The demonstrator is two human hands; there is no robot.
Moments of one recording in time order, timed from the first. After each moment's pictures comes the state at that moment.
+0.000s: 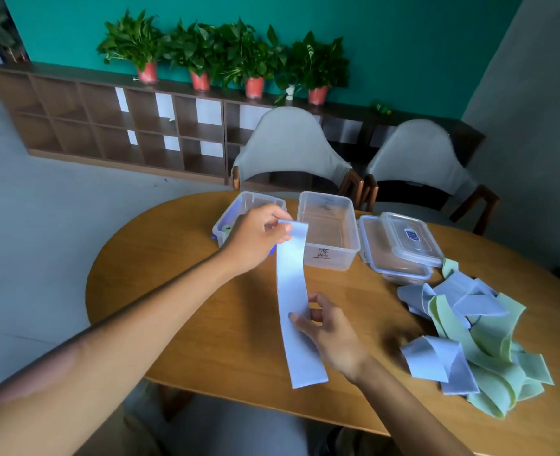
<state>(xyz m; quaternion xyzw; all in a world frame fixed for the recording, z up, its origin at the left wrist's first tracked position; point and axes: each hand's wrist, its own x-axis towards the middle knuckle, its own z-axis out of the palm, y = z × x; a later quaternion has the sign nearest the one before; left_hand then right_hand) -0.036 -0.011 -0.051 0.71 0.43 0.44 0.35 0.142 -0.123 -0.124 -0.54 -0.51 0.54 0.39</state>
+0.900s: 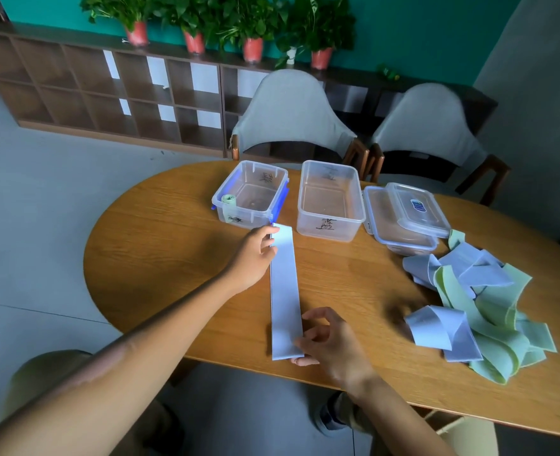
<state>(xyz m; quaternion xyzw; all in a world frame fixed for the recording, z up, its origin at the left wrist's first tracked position) -0.037 -0.013 -0.174 0.66 0.51 0.40 0.38 0.142 -0.168 -0.170 -0.61 -0.43 0.57 0.35</state>
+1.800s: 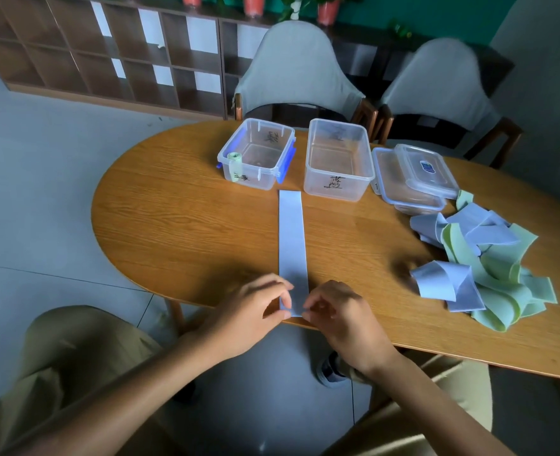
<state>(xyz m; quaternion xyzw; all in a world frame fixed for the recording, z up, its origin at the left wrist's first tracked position) -0.065 -0.179 -0.198 0.82 0.42 0.30 0.24 0.152 -0.209 -0.177 -0.55 -0.76 0.22 0.27</state>
